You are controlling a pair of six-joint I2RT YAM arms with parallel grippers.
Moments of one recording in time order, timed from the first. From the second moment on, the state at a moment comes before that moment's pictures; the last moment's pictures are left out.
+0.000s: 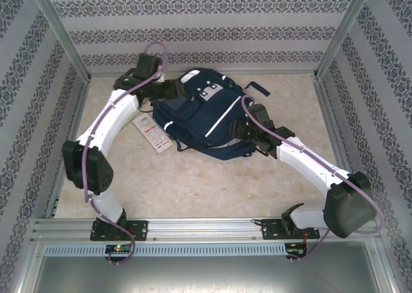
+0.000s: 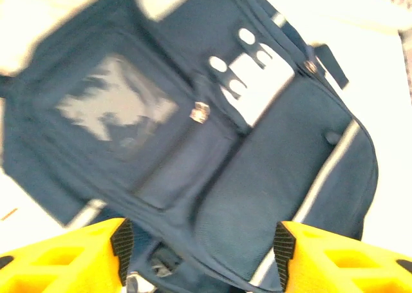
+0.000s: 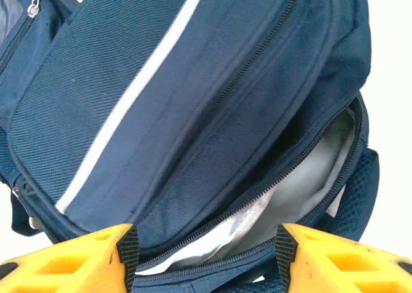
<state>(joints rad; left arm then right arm) -0.24 1.72 1.70 -0.80 0.19 -0.47 0.49 1.33 0.94 -0.42 0.09 0.55</state>
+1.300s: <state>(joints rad) 0.21 2.19 1.66 -0.62 0.17 -0.60 0.75 1.34 1.11 -0.47 0.10 0.63</state>
